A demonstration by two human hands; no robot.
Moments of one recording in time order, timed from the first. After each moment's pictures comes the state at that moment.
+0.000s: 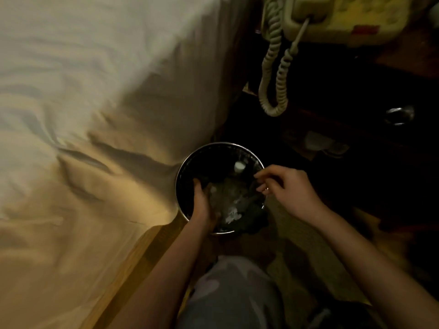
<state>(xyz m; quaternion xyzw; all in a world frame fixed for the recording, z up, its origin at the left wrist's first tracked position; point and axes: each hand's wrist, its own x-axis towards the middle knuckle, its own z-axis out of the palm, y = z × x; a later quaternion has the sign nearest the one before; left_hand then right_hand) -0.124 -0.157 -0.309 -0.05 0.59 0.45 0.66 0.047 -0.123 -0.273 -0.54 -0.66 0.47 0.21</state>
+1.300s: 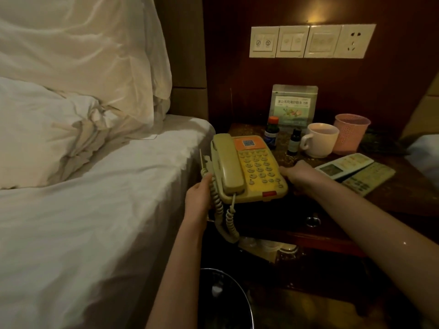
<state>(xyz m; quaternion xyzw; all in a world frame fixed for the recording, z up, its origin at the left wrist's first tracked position) -0.102 0.022 -0.134 0.39 0.53 0.50 0.56 0.106 0.012 -0.070 -0.78 -0.43 0.35 0.28</state>
